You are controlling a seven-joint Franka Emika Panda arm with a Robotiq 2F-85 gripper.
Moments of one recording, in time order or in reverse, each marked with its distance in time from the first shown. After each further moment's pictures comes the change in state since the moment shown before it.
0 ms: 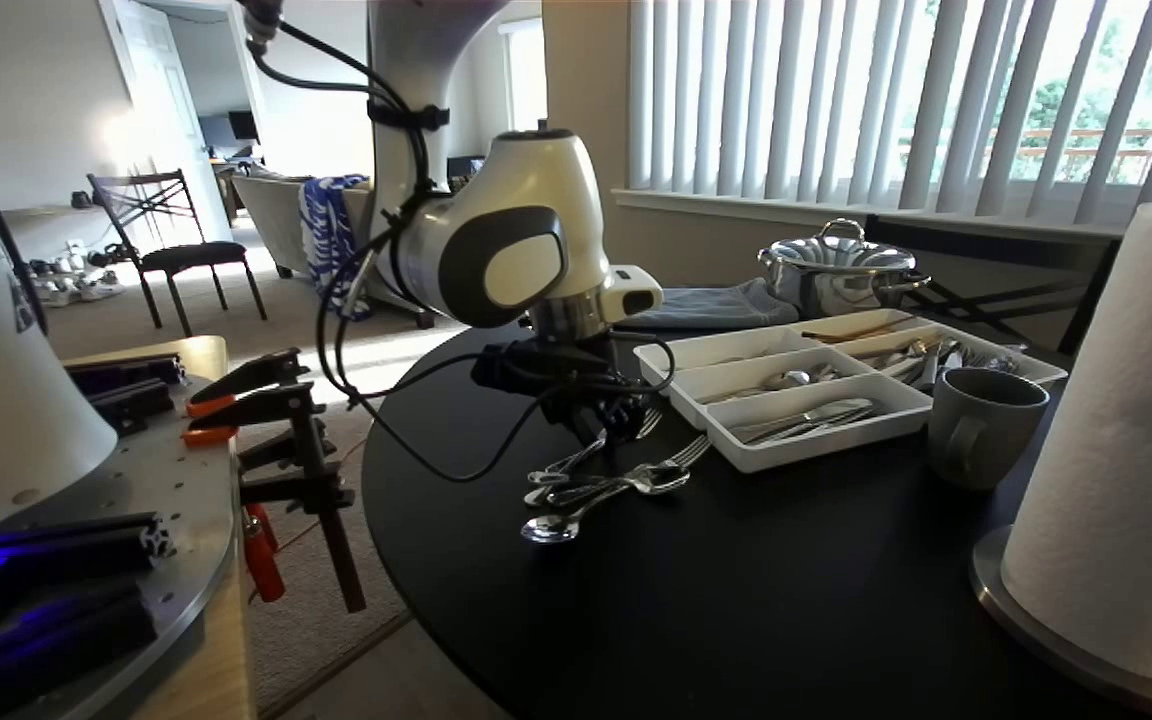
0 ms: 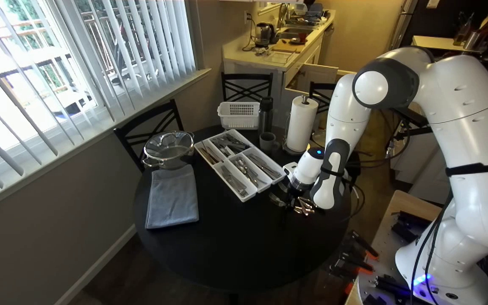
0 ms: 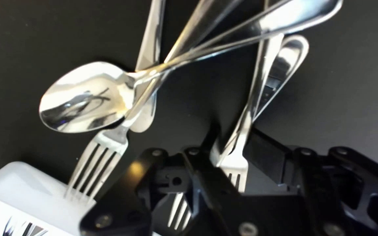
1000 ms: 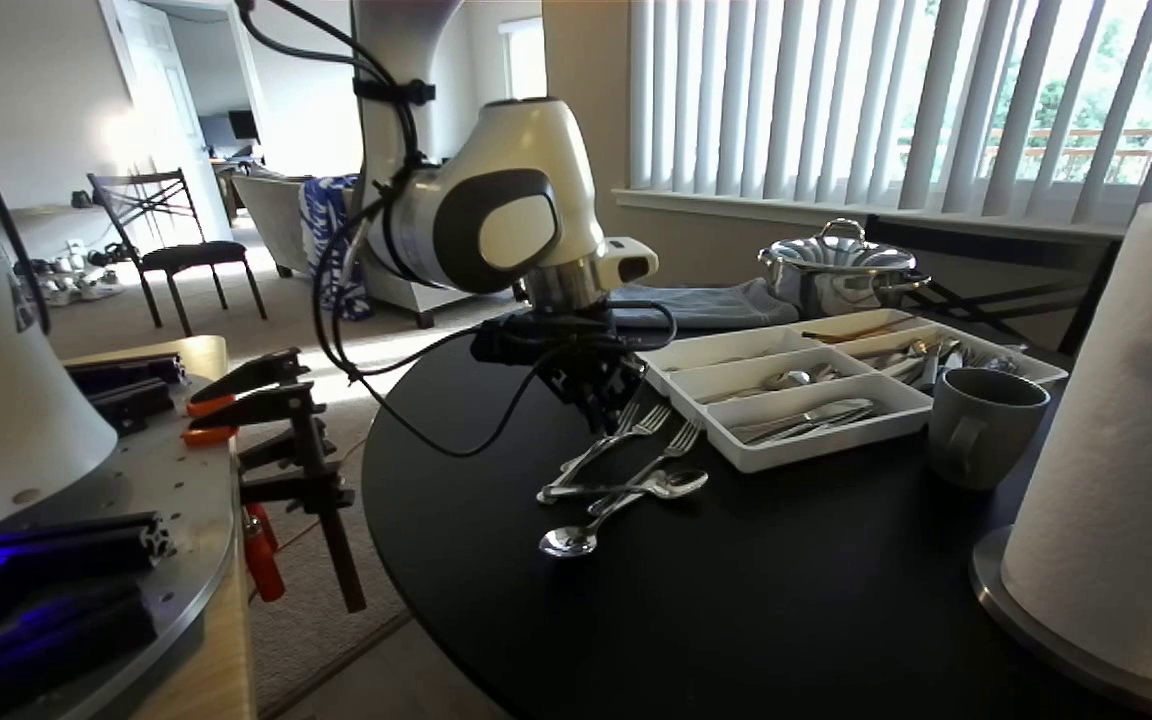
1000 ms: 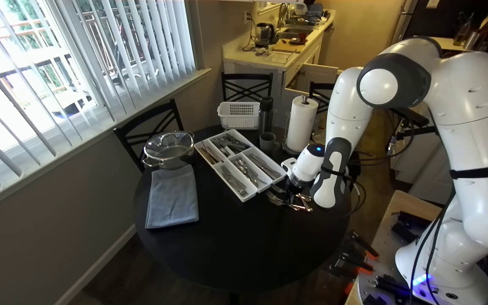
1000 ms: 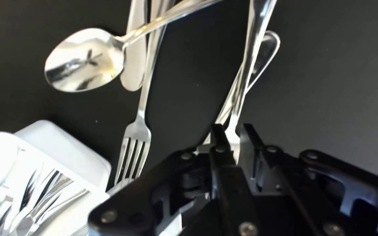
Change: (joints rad) arm 0.131 -0.083 -0.087 -0.051 0.031 0.003 0.000
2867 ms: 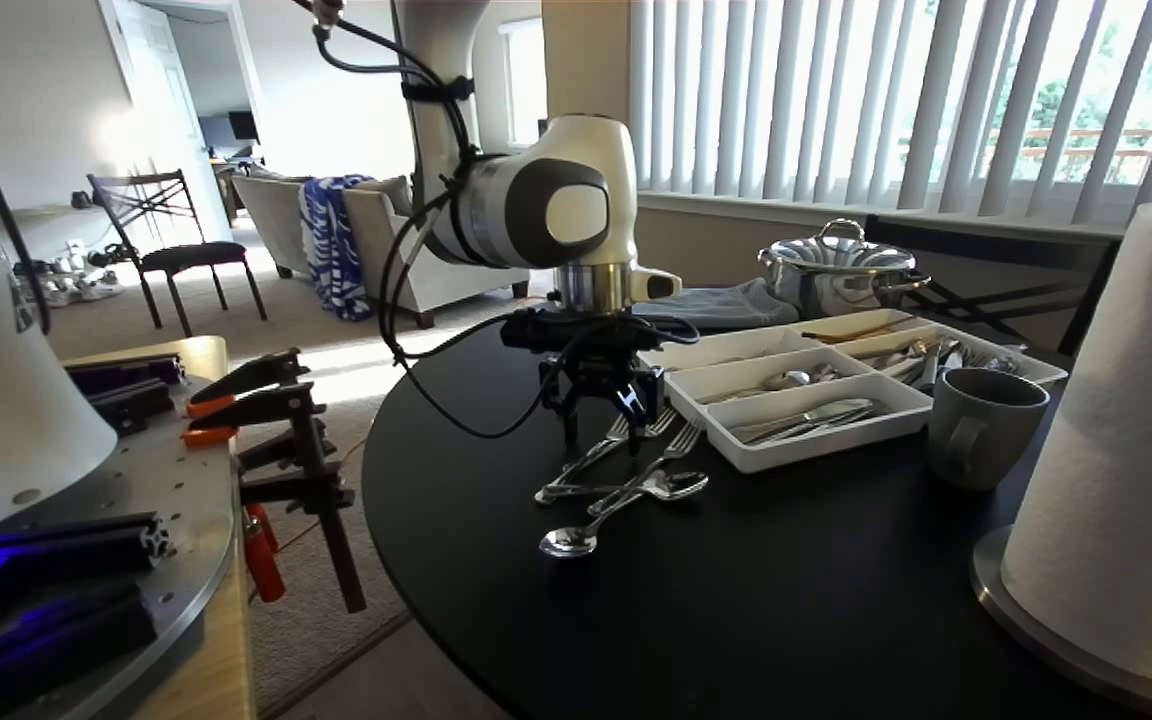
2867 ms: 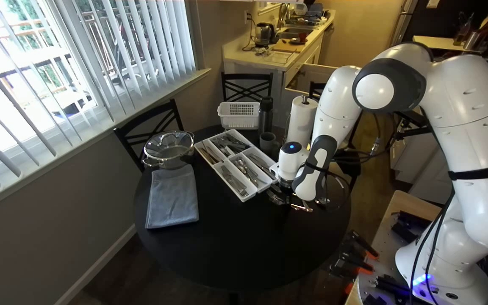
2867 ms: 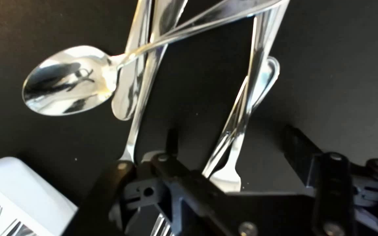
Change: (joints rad) arm 0.018 0.038 0.036 0.181 0.013 -0.422 -0.004
